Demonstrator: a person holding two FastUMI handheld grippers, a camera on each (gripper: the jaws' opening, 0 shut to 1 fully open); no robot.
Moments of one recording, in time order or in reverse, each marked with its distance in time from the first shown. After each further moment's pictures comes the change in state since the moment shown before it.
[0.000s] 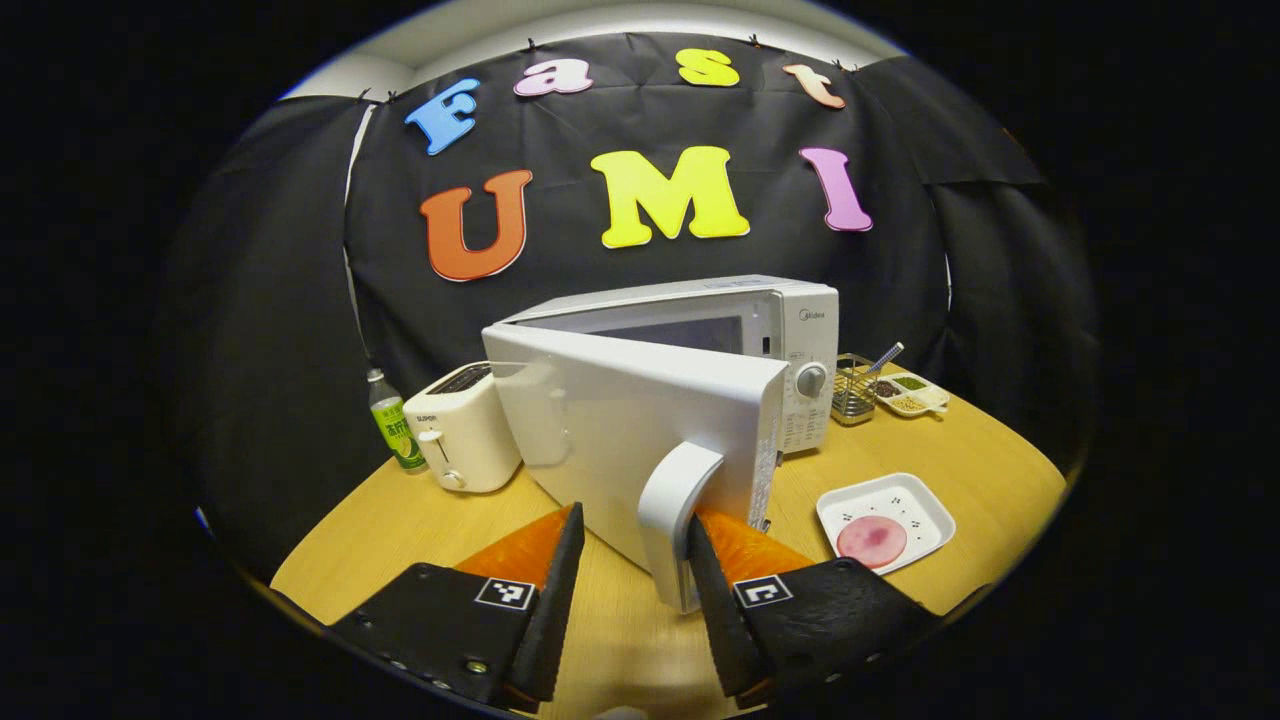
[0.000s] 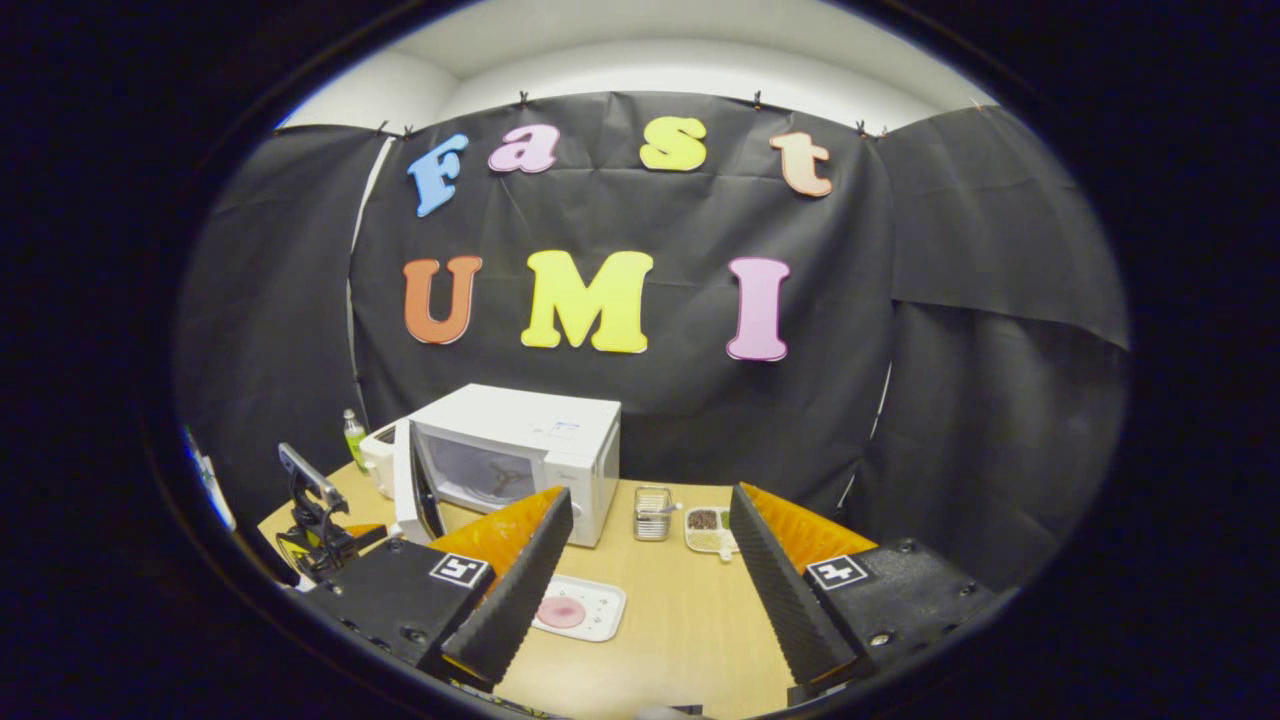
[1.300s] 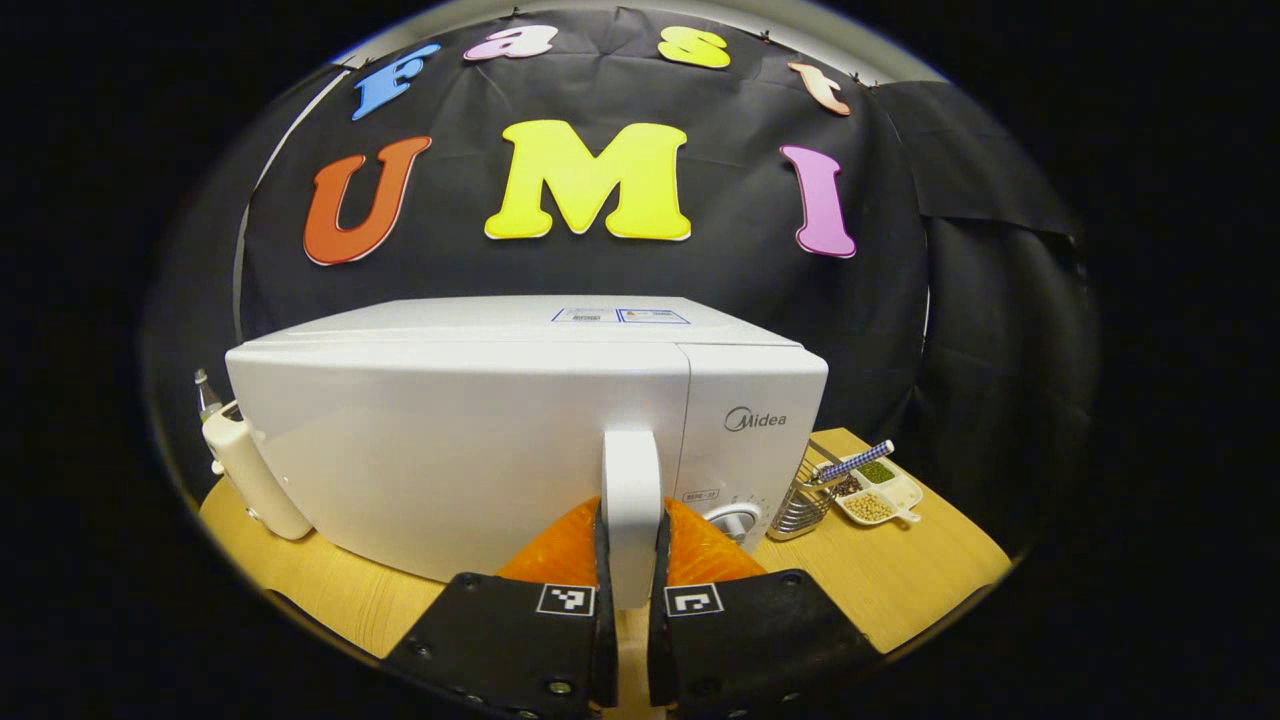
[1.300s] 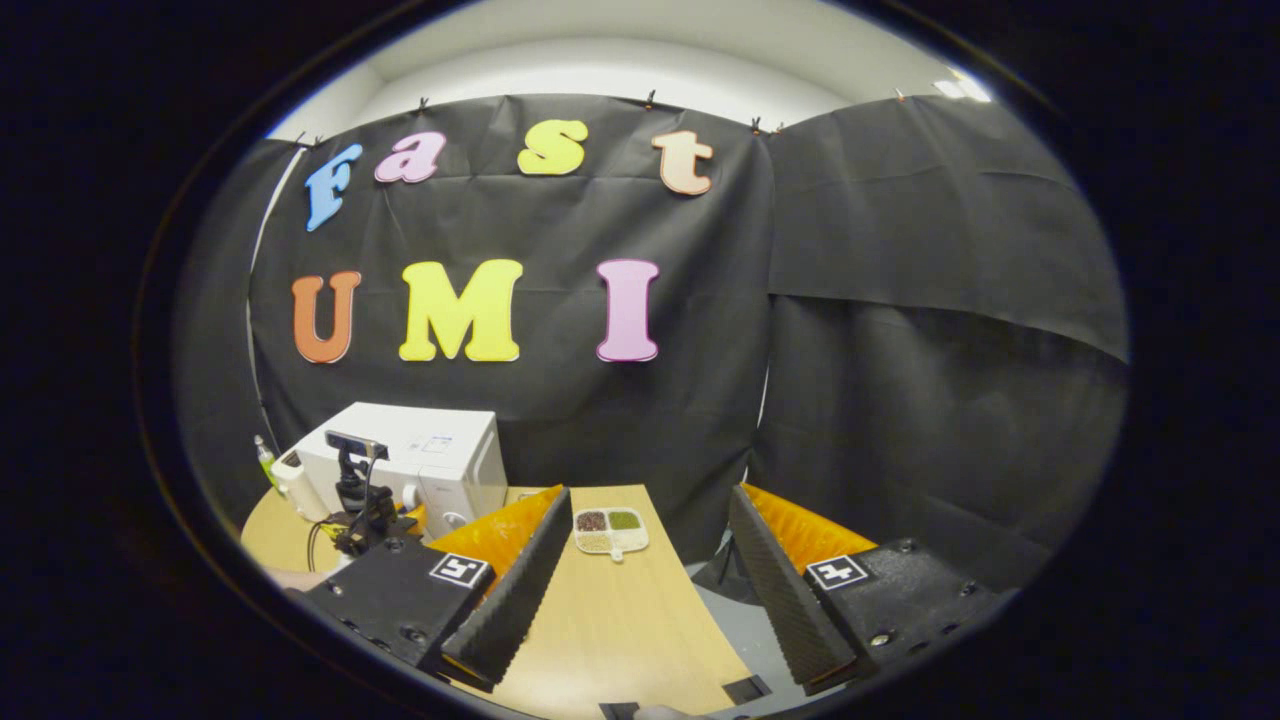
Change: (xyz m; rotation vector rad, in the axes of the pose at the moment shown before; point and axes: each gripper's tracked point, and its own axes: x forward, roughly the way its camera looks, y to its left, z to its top) left arm 0.186 -0.156 0.068 -0.161 0.000 -0.220; right arm -0.032 -0.119 0.015 0.074 0.011 -0.322
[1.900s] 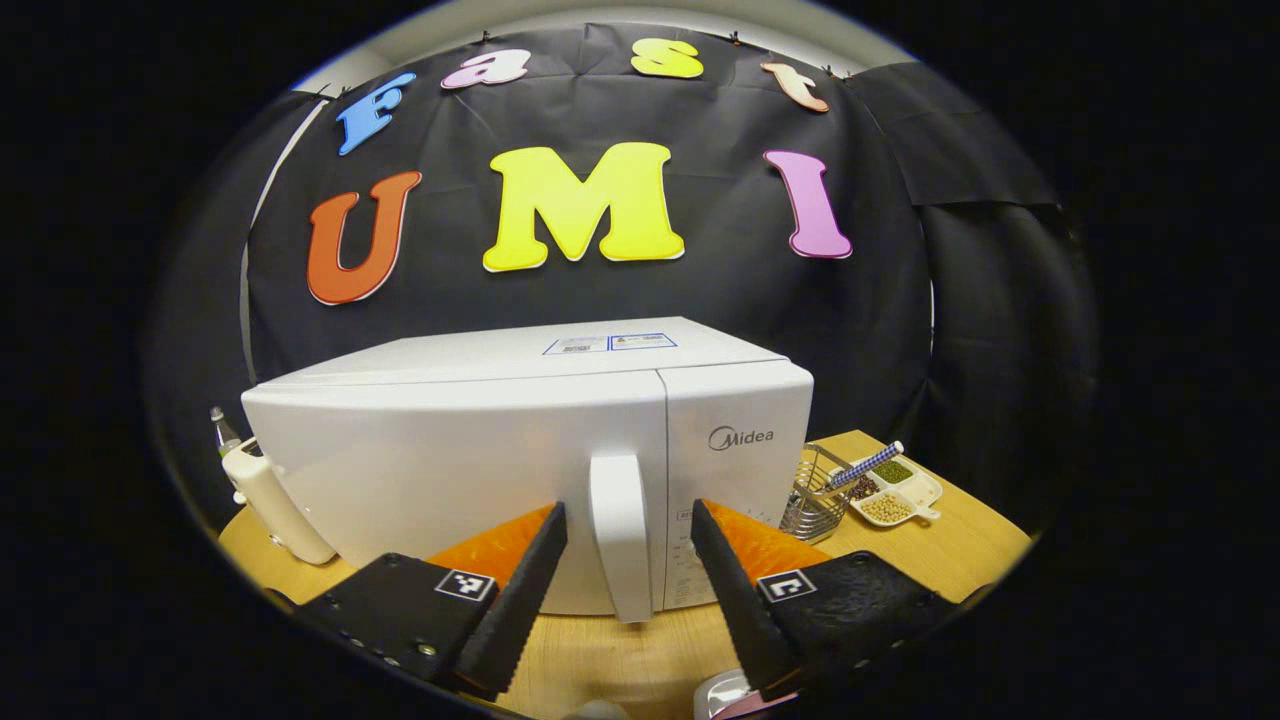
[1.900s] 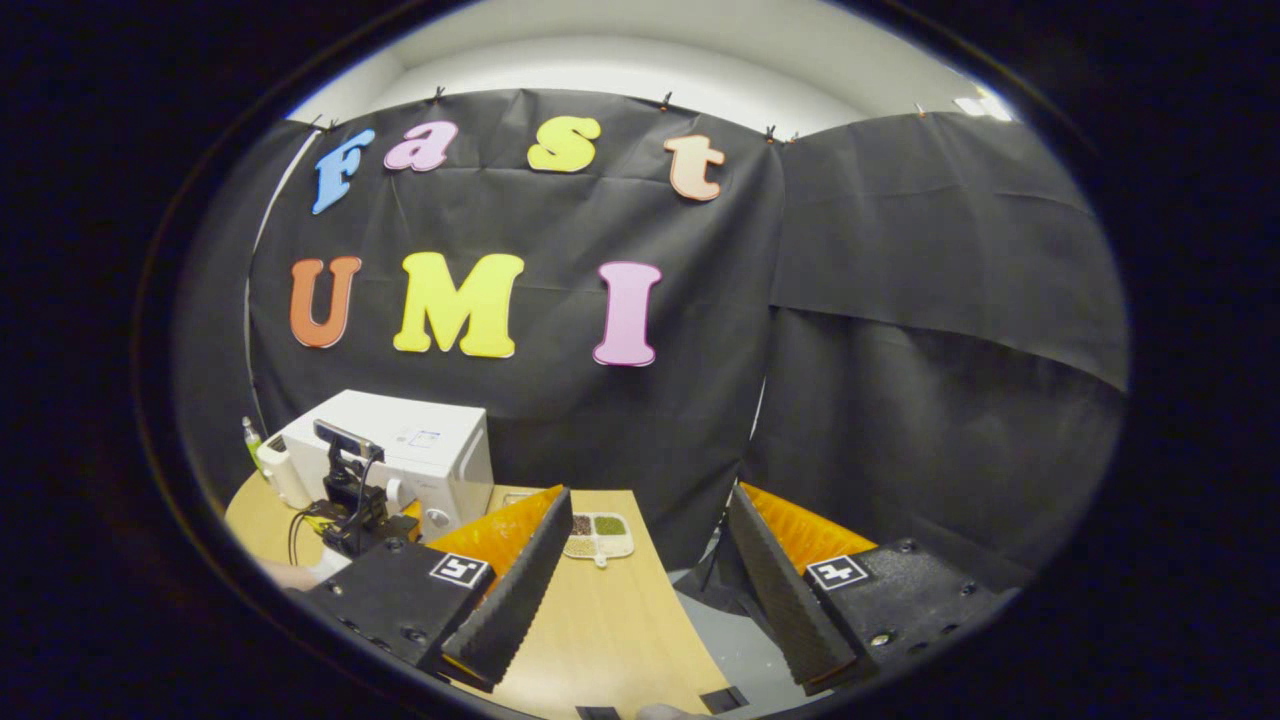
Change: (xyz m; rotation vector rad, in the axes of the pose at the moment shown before) left arm 0.002 0.002 0.014 0.135 -0.074 0.089; right arm 0.018 -0.007 0.008 -0.062 -0.005 -0.018
